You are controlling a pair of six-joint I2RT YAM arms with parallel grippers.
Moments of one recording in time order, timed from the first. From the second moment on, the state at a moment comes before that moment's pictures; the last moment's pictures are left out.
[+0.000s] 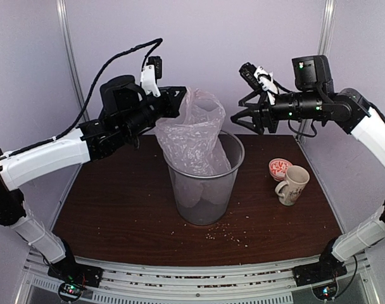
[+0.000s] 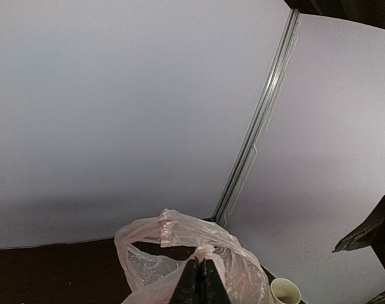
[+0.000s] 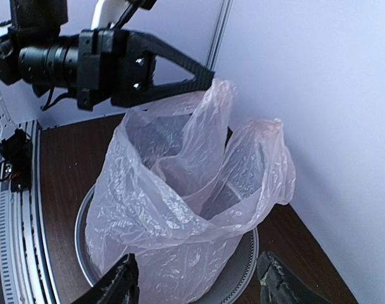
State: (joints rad) left arm -0.90 1.52 1.43 0.20 -0.23 -0.31; right arm 0.72 1.36 1.71 -0.72 -0.27 -0.34
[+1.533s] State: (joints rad) left arm -0.99 1.39 1.22 0.28 -0.19 -0.36; right arm 0.72 1.77 1.98 -0.60 -0.05 -0.30
